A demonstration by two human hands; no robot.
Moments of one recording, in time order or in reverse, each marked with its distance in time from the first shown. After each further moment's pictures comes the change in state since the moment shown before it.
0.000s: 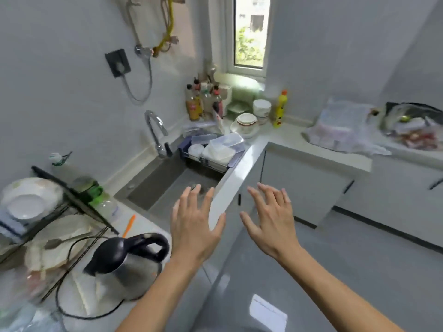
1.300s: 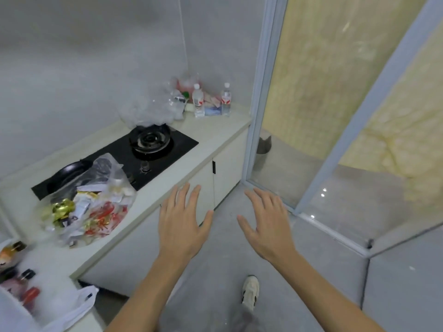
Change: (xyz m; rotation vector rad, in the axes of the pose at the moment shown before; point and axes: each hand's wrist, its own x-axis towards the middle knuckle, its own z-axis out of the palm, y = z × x) left_hand 0.292 0.879 0.300 -0.417 -0.336 1.271; right_hand -0.065 0.718 -0.270 -0.321 0.524 1.276
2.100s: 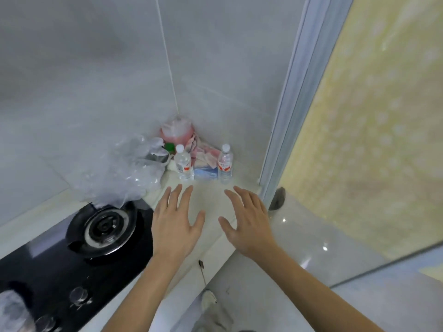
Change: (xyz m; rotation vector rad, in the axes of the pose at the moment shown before) left_hand 0.532 0.001 0.166 0.009 0.061 -0.085; right_hand 0.550 0.130 0.103 0.016 -0.161 -0.100
